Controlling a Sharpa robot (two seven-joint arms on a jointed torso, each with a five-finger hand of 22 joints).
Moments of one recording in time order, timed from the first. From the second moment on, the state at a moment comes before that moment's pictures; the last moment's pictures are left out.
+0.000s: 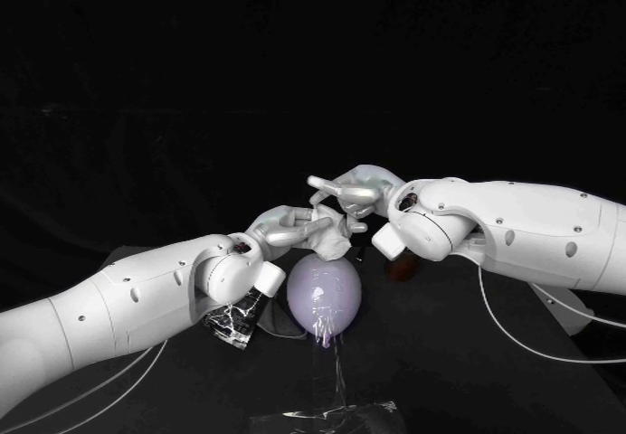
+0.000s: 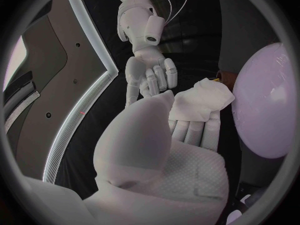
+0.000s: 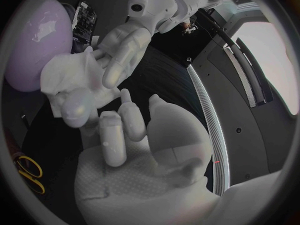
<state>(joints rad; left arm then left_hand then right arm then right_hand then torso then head) 1.22 -0.52 -0.05 1.25 -0.12 0.00 0.23 1.58 -0.03 0.40 0.29 0.05 0.72 0.19 0.23 0.23 0.89 0.22 0.07 0.06 0.90 0.18 0.13 0.18 0.16 0.82 0.29 0.17 0.07 1.48 -0.74 -0.16 1.54 -0.44 -0.35 -0.09 1.10 0.09 0.04 0.27 0.05 0.93 0.15 0.17 0.33 1.43 0.07 1.31 1.31 1.47 -0.01 1.57 1.31 0.10 1.36 0.10 1.02 1.31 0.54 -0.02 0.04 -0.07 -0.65</state>
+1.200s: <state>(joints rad) 1.22 -0.56 -0.05 1.26 -0.08 0.06 0.22 1.47 -0.01 0.49 0.29 0.05 0.75 0.20 0.26 0.23 0.91 0.21 0.07 0.06 0.91 0.18 0.11 0.18 0.16 0.83 0.29 0.15 0.07 1.47 -0.85 -0.16 1.58 -1.13 -0.52 0.09 1.43 -0.05 0.38 -0.03 0.16 1.05 0.14 0.16 0.28 1.42 0.05 1.29 1.31 1.47 -0.01 1.57 1.31 0.09 1.36 0.09 1.05 1.31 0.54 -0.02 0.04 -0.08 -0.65</state>
